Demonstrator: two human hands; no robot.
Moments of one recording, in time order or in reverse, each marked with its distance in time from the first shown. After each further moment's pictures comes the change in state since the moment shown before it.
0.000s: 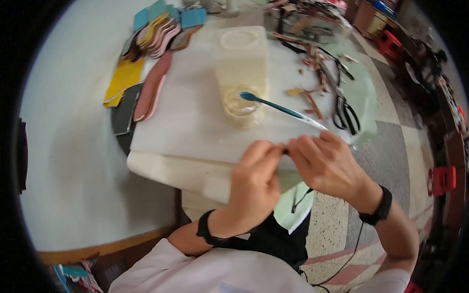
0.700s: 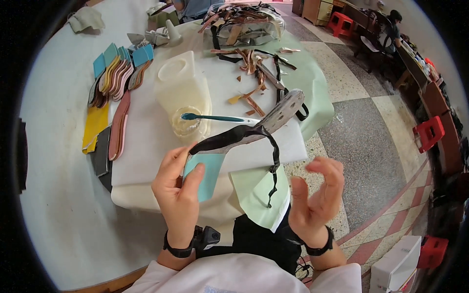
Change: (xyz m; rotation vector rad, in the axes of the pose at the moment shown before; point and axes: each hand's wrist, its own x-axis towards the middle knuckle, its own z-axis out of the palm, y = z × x) left_hand 0.009 0.013 -0.029 -0.237 0.097 -0.217; right_hand -0.065 -0.080 -0.004 0.253 0.927 0.886
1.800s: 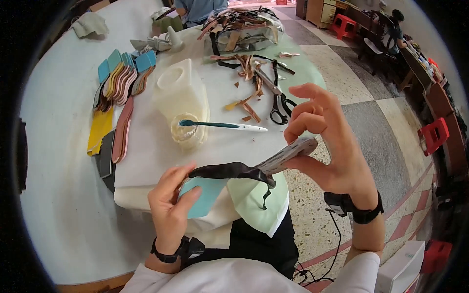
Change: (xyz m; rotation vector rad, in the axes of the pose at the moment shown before) left_hand -0.011 0.012 -0.017 -0.086 -0.233 -0.070; right_hand 0.104 0.028 -0.024 0.299 -0.706 0.073
